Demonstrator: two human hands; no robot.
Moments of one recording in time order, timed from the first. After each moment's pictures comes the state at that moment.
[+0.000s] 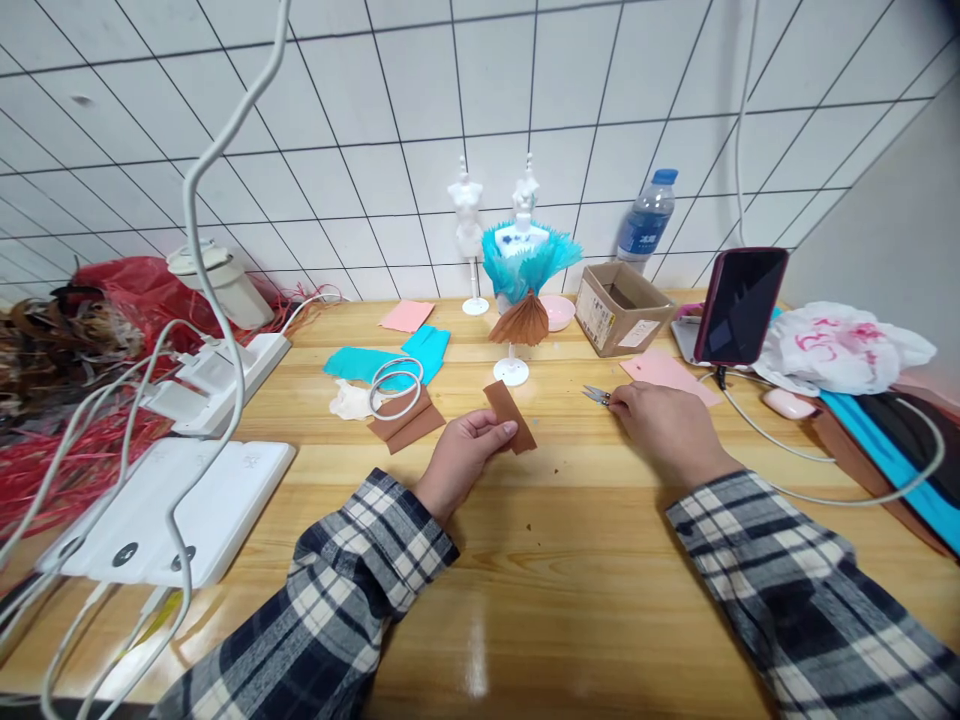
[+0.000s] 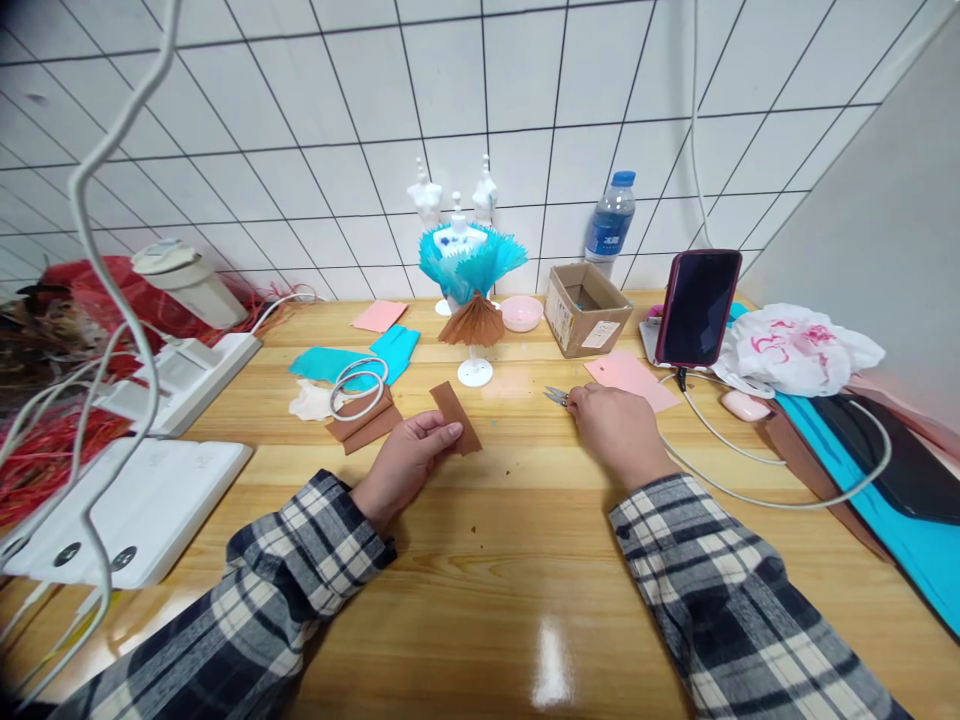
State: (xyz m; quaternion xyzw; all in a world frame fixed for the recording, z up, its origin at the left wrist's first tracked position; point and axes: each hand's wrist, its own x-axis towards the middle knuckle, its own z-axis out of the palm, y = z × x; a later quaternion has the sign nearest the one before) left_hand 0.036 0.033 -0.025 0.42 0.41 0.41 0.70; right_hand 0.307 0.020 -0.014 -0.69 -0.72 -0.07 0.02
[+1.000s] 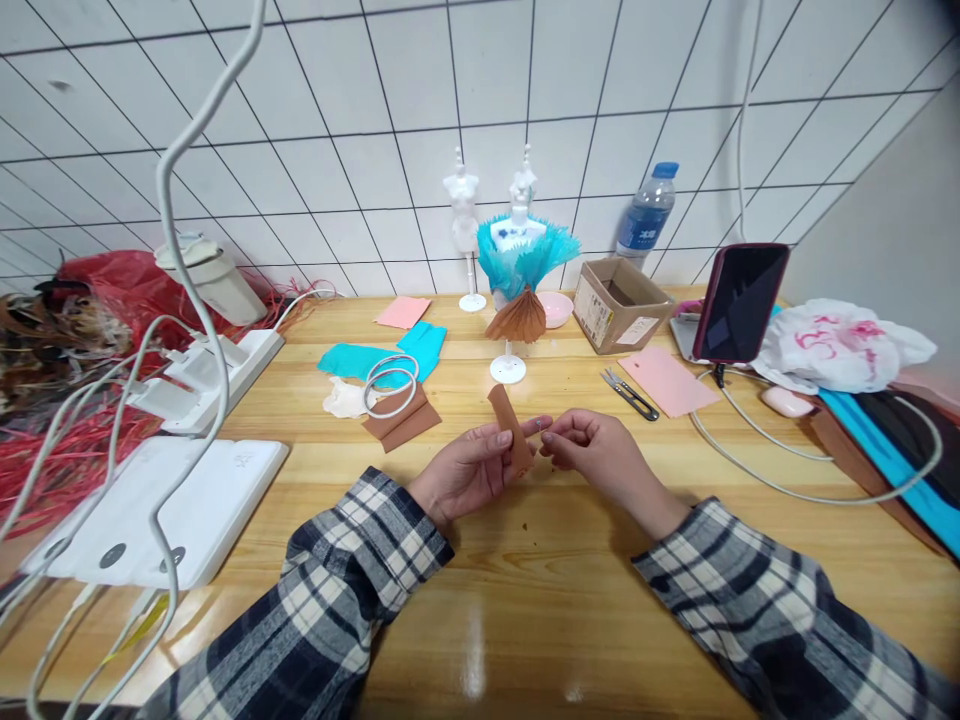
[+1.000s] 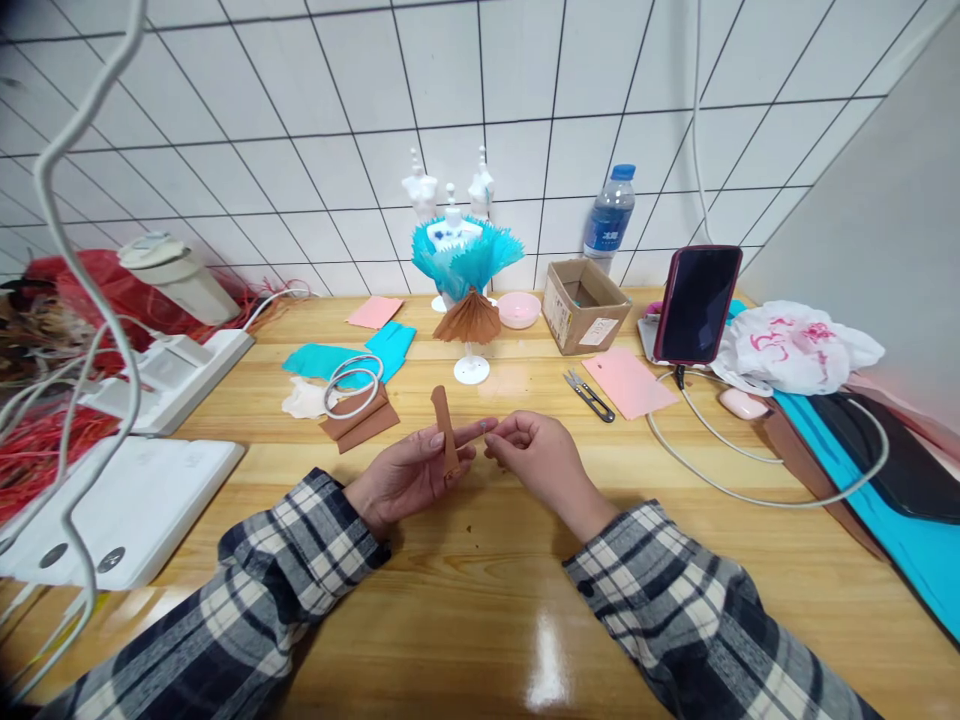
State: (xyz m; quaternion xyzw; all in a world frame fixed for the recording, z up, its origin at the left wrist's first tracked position) left_hand 0.034 0.024 -0.009 0.24 0.22 0.30 0.90; right_hand 0.226 -0.004 -0.012 -0.57 -0.50 0.51 0.41
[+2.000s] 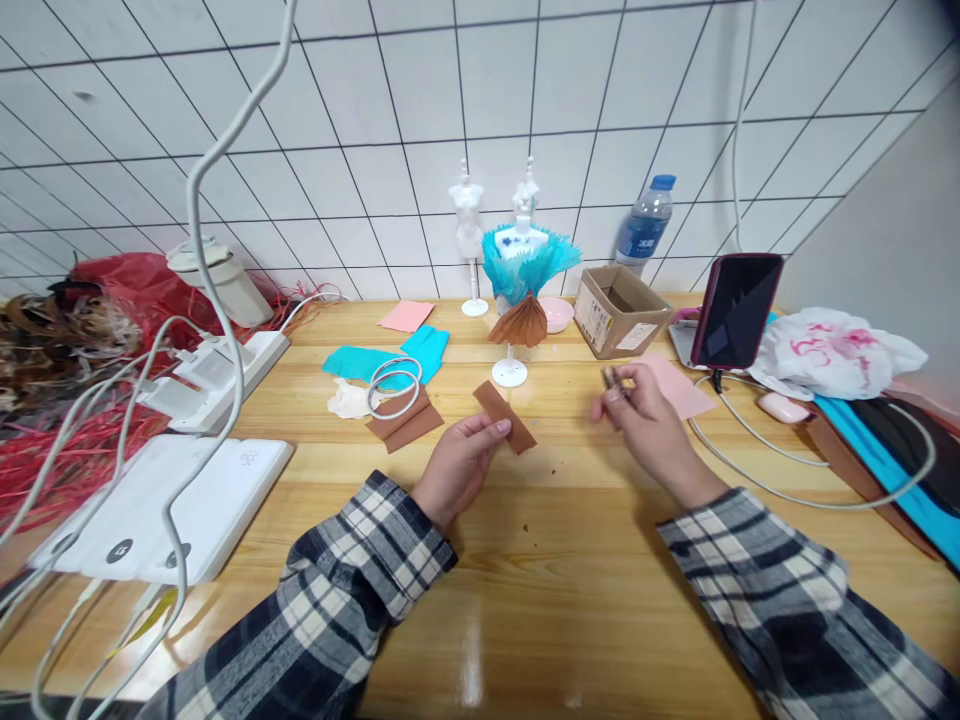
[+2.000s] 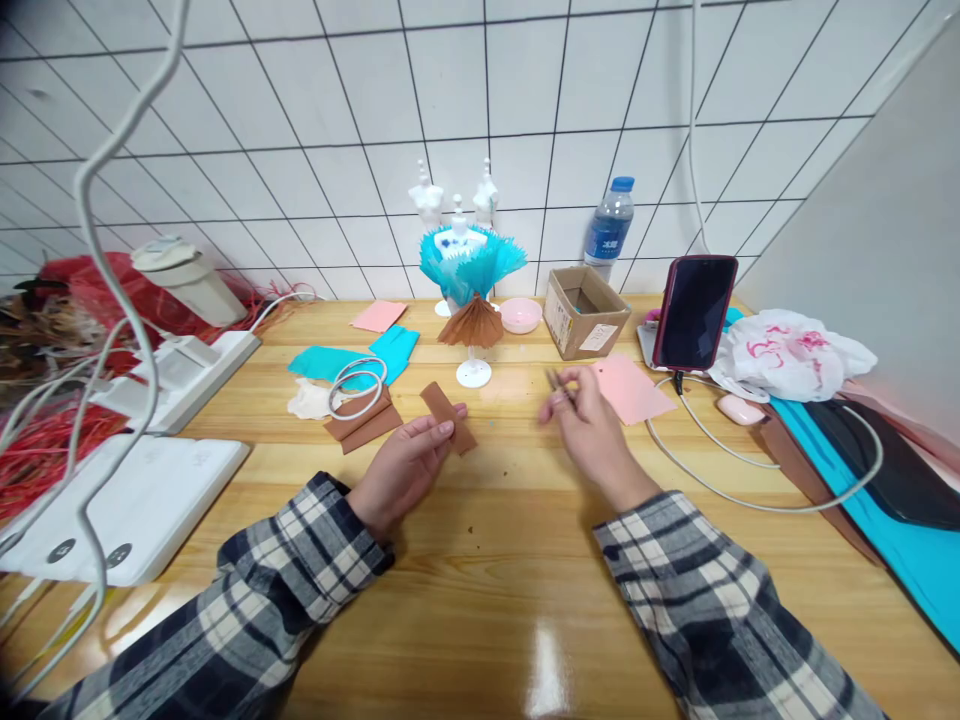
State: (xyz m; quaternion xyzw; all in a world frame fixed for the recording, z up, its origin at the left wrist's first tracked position) left_hand 0.040 0.022 -0.012 0.33 0.34 0.46 0.75; right_hand 0.274 0.008 -0.002 -0.64 -0.61 0.25 0.40
